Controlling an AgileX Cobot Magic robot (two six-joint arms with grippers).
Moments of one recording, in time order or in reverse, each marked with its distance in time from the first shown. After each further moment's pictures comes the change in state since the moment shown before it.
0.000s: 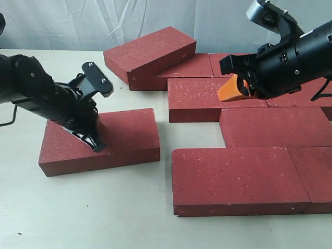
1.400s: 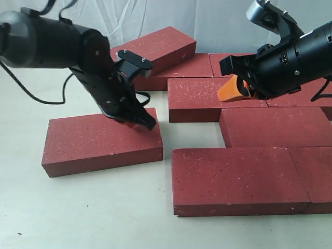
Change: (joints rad) left arm -0.198 0.173 -0.369 0.349 0.326 -0.801; right arm 0.000 0.000 0.002 0.004 0.000 -0.008
